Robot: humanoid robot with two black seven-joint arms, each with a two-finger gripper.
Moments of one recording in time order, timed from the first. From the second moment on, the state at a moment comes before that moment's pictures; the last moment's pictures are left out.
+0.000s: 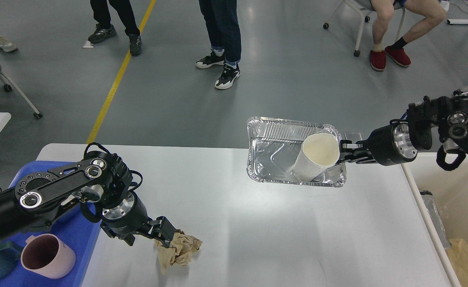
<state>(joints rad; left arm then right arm) -0.86 0.41 -0.34 -1.23 0.75 -0.96 0.89 0.78 -0.63 0.86 1.31 -1.17 0.96 -0.35</state>
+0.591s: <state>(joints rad) -0.78 0.23 -0.45 -1.08 0.92 -0.91 0.88 0.77 -0.65 0.86 1.31 -1.17 0.96 -0.35</state>
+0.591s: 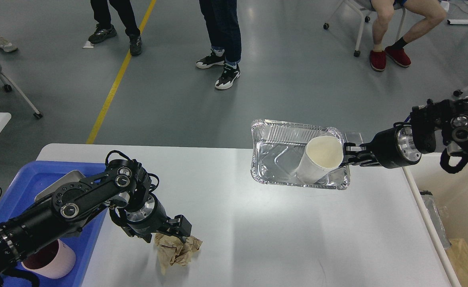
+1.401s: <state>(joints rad) -0.74 0.20 -0.46 -1.06 1.10 -0.85 0.89 0.75 -0.65 0.86 1.31 -1.17 0.96 -0.35</state>
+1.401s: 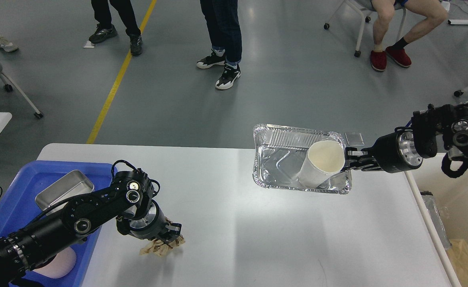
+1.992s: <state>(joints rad) -0.74 0.41 -0.95 -1.16 1.13 -0.86 0.90 0.71 -0.65 0.87 1.31 -1.17 0.96 -0.35</state>
